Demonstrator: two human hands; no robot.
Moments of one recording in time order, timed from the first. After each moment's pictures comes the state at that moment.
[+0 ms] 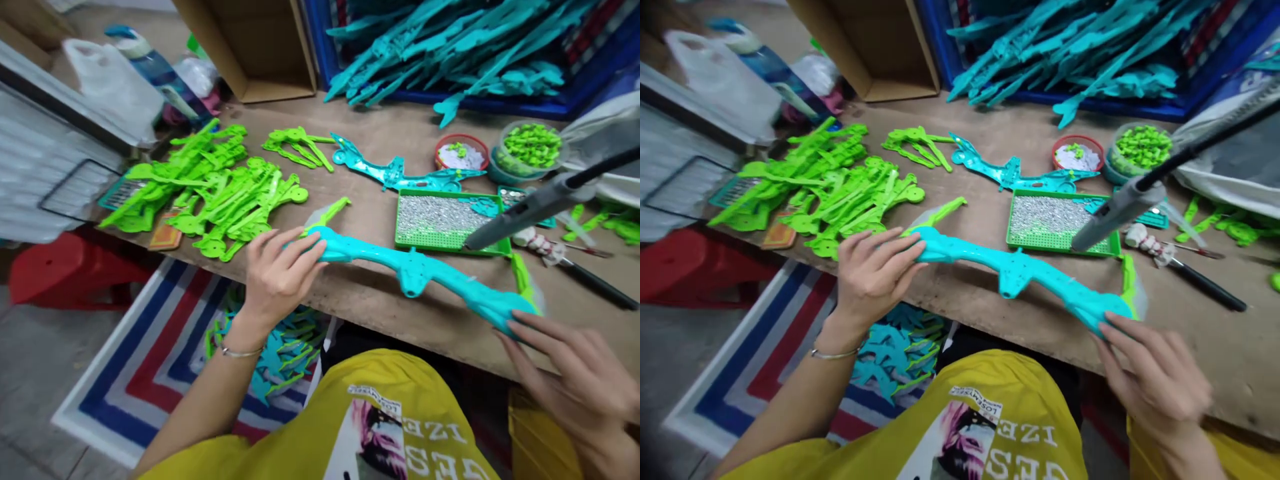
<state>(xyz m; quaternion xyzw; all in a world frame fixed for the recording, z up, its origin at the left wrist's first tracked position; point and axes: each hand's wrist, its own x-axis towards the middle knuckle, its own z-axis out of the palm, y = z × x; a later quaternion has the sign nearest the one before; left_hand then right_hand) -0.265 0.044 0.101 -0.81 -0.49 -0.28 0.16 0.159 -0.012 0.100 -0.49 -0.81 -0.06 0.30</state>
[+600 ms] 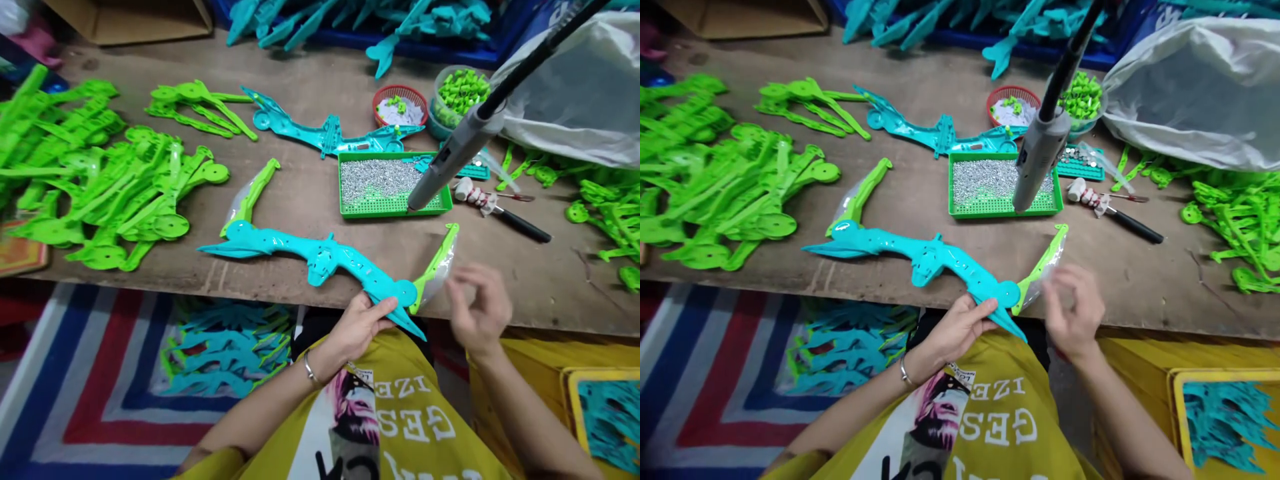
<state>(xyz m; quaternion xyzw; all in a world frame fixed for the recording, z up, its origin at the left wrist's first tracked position) -0.062 -0.023 0.038 -0.09 -0.40 -0.35 -0.84 0.132 -0.023 0.069 -0.58 -0.70 0.01 0.42</state>
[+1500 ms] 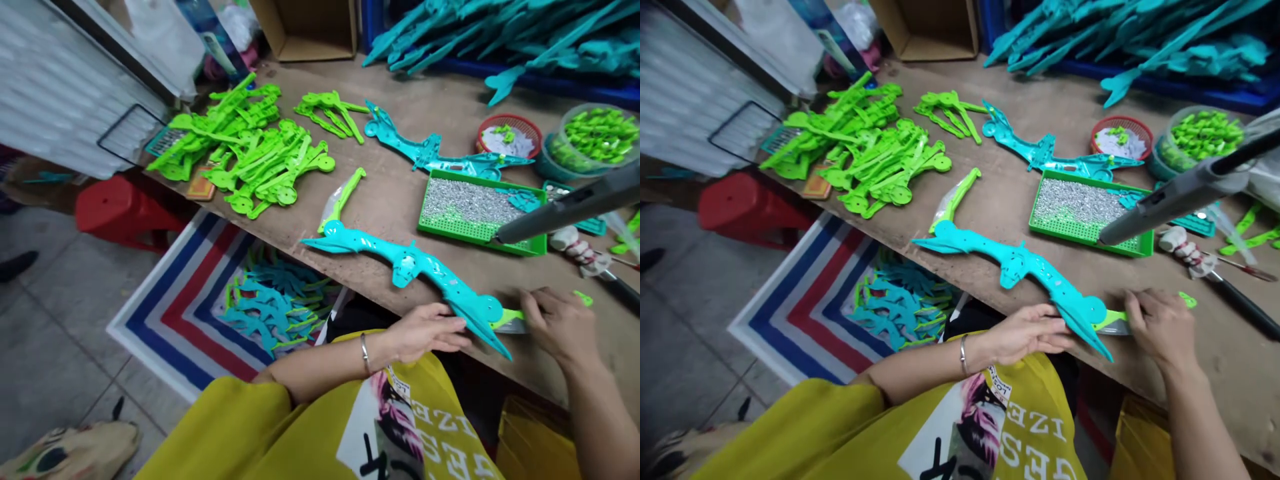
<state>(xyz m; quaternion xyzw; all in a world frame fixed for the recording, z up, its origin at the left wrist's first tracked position) -0.057 -0.022 0.031 -0.09 -0.35 -0.32 -0.88 0.219 0.063 0.029 -0.47 -0.87 -0.08 0.16</state>
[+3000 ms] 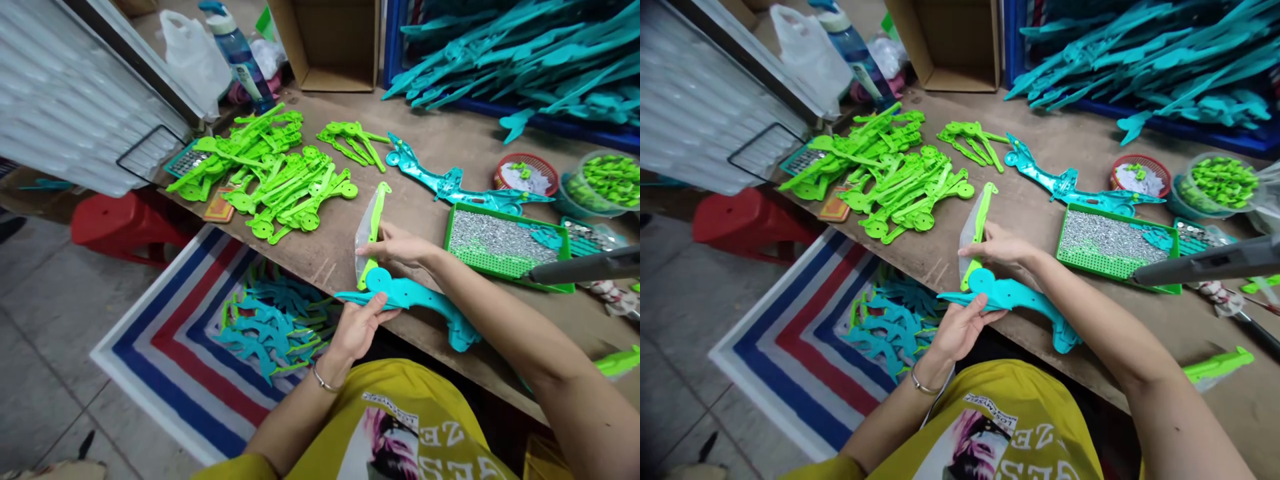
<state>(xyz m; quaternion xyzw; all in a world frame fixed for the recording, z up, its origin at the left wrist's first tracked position) -0.194 -0.008 0.046 -0.05 -0.44 -0.60 -0.66 -0.135 0.163 0.086 -0.31 -0.61 0.73 0.07</state>
